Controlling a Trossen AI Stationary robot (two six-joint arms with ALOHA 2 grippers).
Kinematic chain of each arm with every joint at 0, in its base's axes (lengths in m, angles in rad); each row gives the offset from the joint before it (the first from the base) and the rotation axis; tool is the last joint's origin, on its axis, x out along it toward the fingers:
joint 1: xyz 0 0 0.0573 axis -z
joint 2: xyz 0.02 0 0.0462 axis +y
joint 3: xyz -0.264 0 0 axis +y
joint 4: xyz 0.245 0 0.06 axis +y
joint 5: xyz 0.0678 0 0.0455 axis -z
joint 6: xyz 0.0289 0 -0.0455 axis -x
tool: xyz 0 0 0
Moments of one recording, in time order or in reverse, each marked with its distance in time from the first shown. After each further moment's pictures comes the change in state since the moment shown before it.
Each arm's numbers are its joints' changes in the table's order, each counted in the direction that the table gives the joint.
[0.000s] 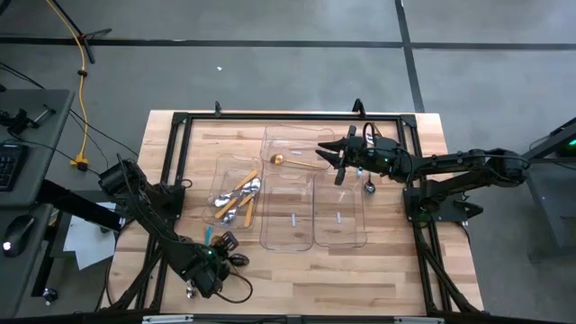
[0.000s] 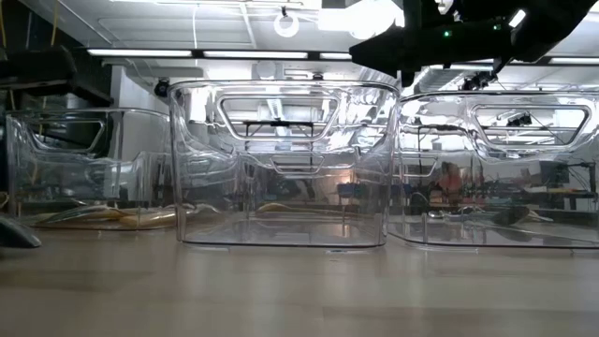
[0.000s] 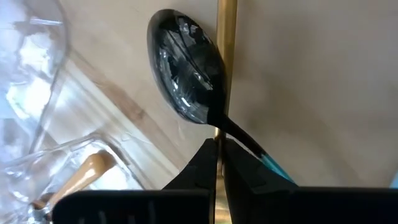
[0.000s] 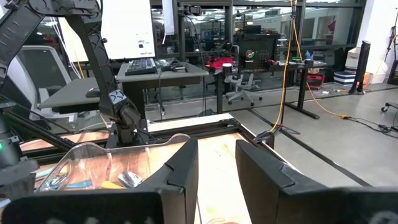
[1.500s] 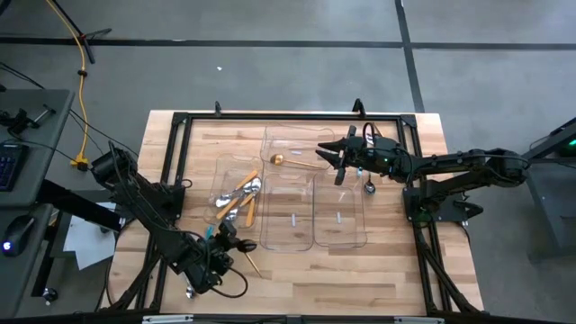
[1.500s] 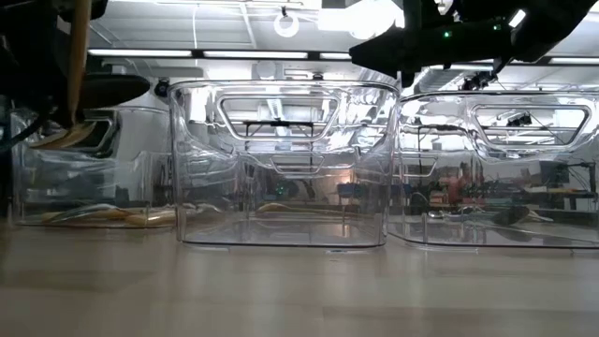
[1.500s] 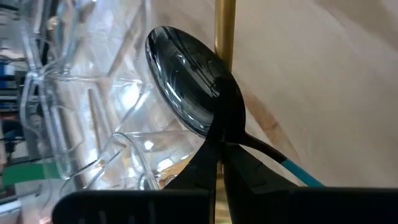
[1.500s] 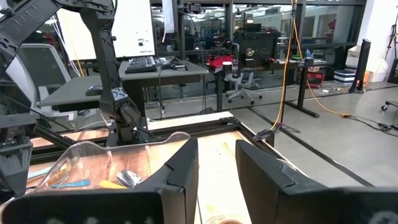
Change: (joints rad) left arm -0.008 -0.147 -0.002 -0.011 -0.350 0.031; right arm 0.000 0.000 0.000 0.008 0.000 0.000
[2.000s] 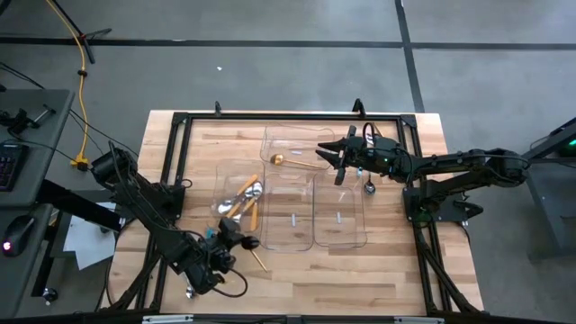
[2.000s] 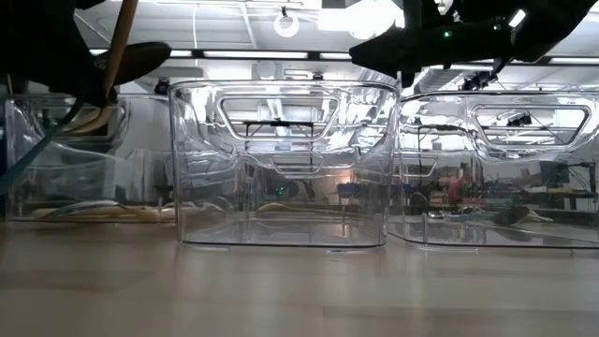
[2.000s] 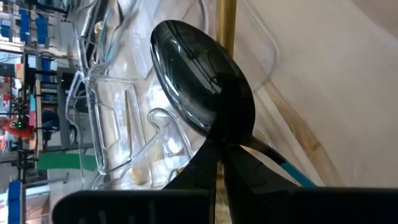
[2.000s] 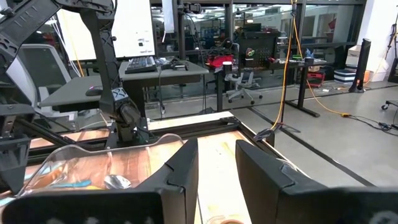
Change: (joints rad) left arm 0.000 0.000 0.001 -0.053 -0.130 0.003; right arm 0.000 0.000 0.000 0.000 0.000 -0.003
